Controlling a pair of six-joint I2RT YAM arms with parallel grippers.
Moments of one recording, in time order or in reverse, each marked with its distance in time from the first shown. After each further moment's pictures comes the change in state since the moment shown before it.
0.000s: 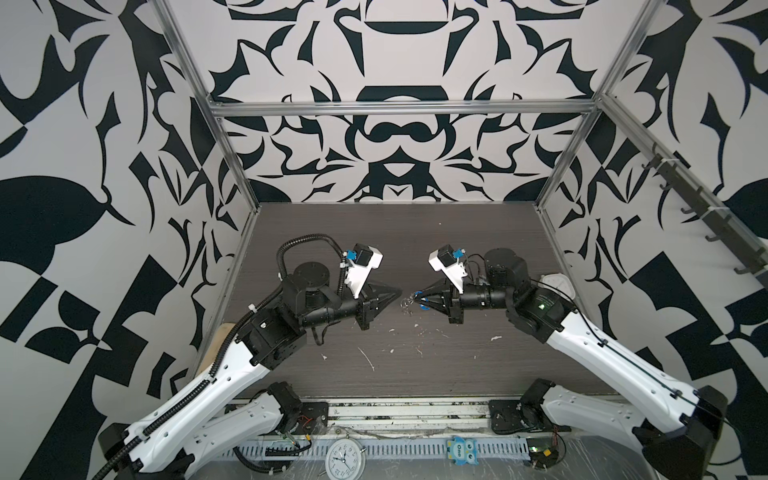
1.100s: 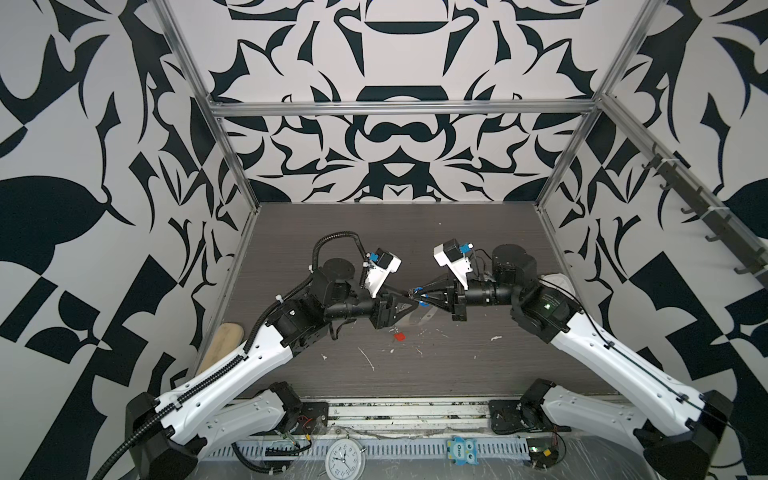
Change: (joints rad) left arm -0.005 0.134 -0.058 0.088 0.077 -0.019; right arm 0.000 -0.010 0.033 0.075 -0.080 0.047
